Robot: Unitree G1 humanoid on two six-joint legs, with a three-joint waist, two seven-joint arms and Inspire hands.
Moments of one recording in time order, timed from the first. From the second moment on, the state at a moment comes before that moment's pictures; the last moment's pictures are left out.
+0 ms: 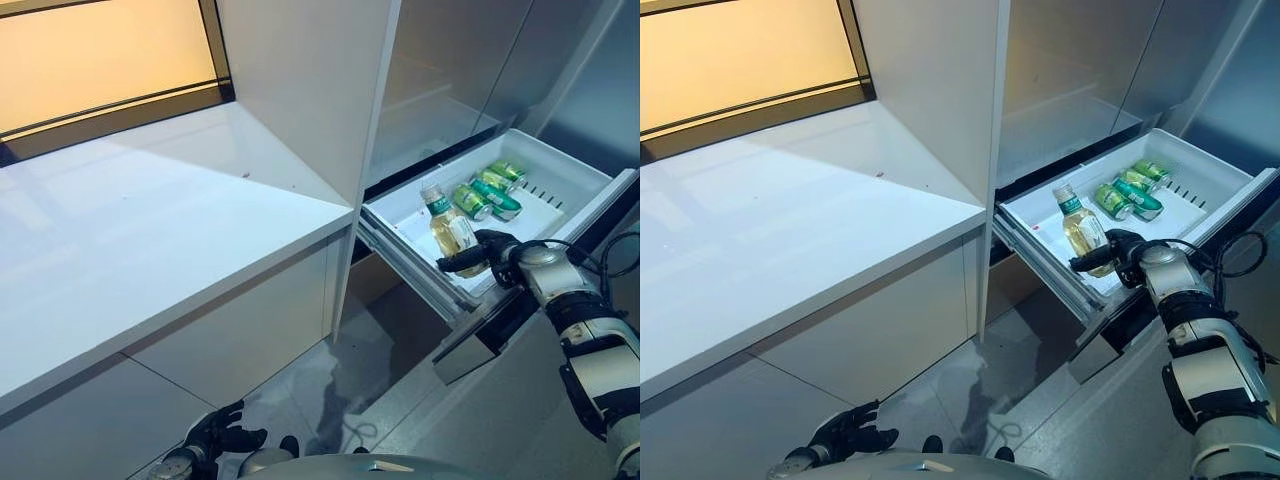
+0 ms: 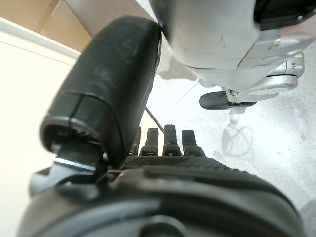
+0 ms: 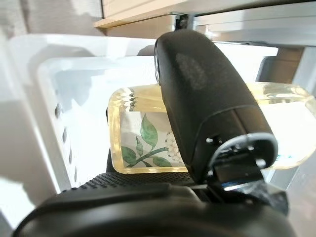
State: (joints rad) left arm 0.12 0.33 -0.18 0.96 -0.21 -0.07 -0.16; right arm -0.72 -0.70 0.30 0.89 0.04 0.38 0.35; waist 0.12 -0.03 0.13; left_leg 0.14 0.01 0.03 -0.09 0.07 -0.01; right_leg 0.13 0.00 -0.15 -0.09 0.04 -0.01
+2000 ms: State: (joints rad) left arm 0.03 0.43 -0.21 0.76 -0.22 -0.08 -0.18; right arm -0.81 -0.92 0.19 0.75 0.26 0.29 0.18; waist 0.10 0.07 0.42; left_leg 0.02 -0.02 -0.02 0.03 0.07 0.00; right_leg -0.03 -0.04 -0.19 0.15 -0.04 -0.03
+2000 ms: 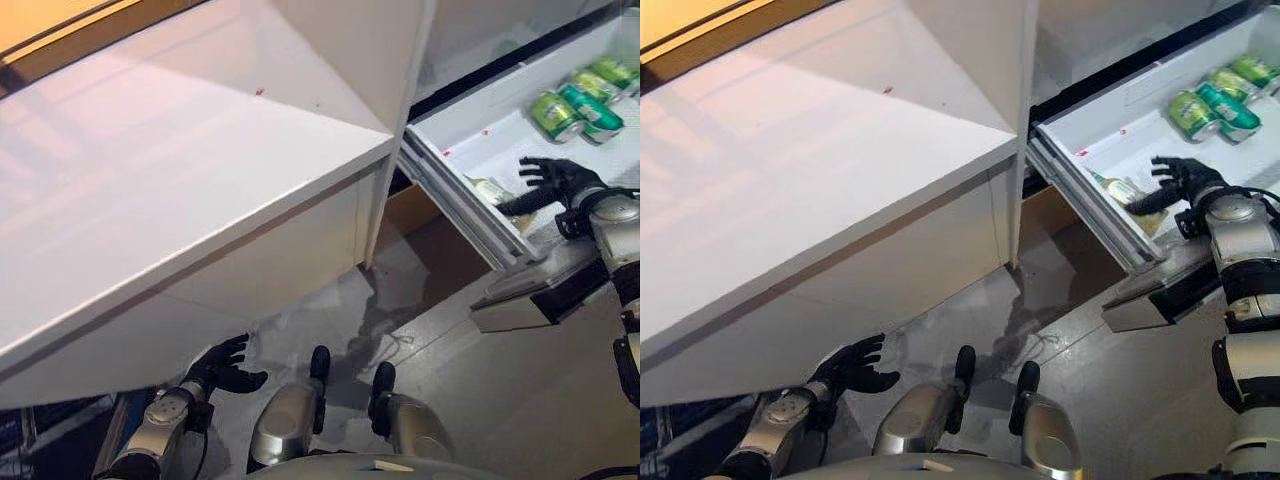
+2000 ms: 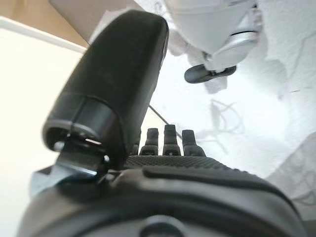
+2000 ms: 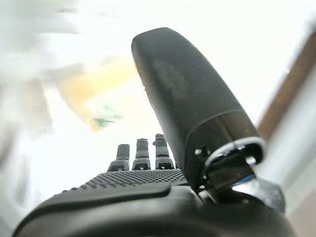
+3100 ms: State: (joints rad) left arm 0.09 0.31 -0.25 1.01 -0.16 -0.12 -0.11; right arm -0.28 -0.53 -0.24 0.53 1.00 -0.12 -0.37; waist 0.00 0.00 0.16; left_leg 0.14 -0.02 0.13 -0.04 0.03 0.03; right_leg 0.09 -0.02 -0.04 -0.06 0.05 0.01
